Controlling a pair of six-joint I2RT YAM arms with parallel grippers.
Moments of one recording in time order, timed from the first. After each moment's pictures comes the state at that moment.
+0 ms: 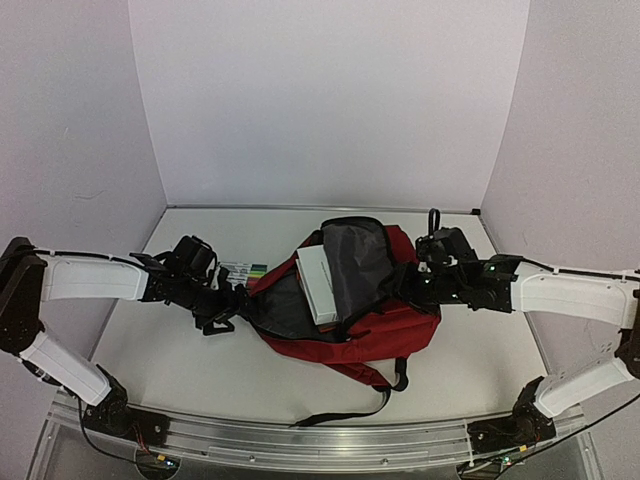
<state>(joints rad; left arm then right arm) -0.61 1.43 0.75 -0.28 0.38 -0.91 0.81 1.32 0.87 -0.28 0.11 0.98</state>
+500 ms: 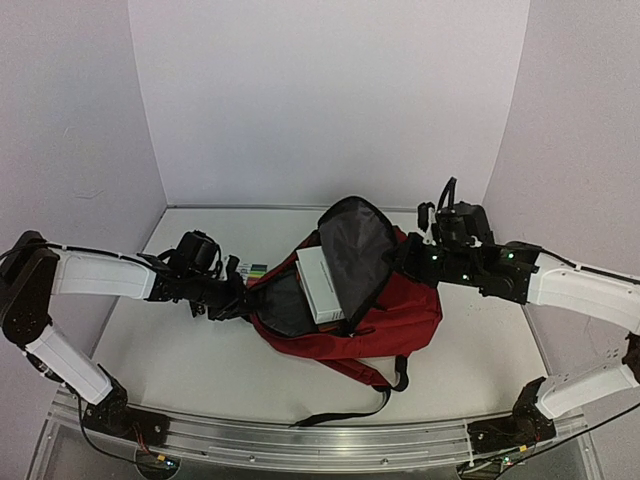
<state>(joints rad) -0.61 1.50 0.76 -0.08 0.44 -0.91 0.81 1.25 0.95 -0.22 0.10 0.90</state>
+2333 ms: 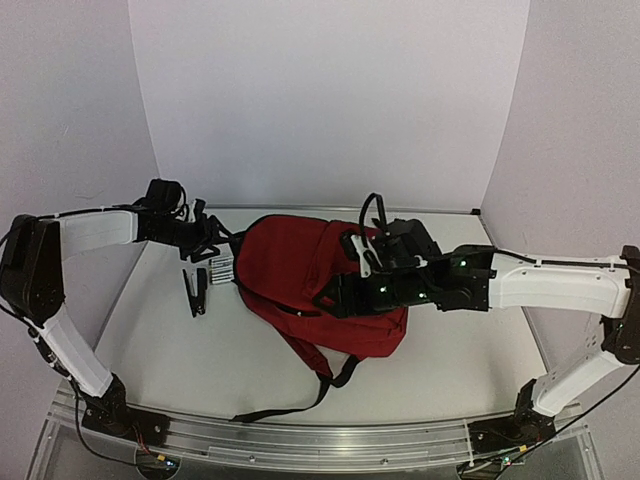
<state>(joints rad) -0.25 1.64 1.13 -0.27 0.55 -0.65 1.06 1.47 1.13 -0.30 -0.04 0.69</state>
